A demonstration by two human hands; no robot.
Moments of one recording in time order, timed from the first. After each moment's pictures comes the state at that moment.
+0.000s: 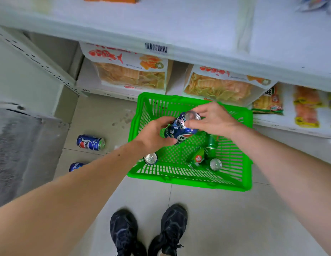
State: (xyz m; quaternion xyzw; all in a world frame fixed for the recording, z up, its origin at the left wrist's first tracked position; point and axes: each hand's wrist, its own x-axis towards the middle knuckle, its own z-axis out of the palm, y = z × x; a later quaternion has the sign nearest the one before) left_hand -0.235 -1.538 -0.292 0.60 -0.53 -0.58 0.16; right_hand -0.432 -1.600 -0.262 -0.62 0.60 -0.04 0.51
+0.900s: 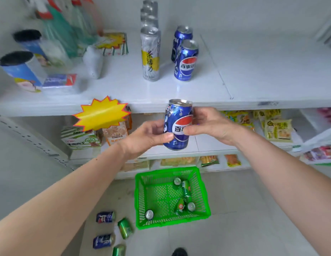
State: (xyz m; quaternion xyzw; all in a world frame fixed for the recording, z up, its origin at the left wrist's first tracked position) left_hand -0.239 -1.589 0.216 0.31 -0.57 -0.72 0.25; right_hand -0.463 -1.575 0.261 -0.59 0.50 -0.29 0.57
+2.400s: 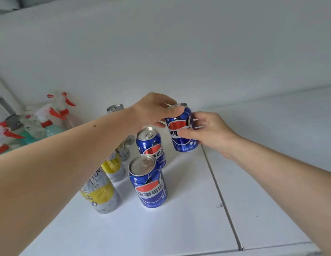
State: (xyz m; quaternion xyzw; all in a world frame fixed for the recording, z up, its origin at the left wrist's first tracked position) left_hand -0.434 -1.901 0.392 0.52 -0.76 -0.33 0.22; right_hand -0.603 -1.884 0.298 -0.60 0.50 -0.49 0.39
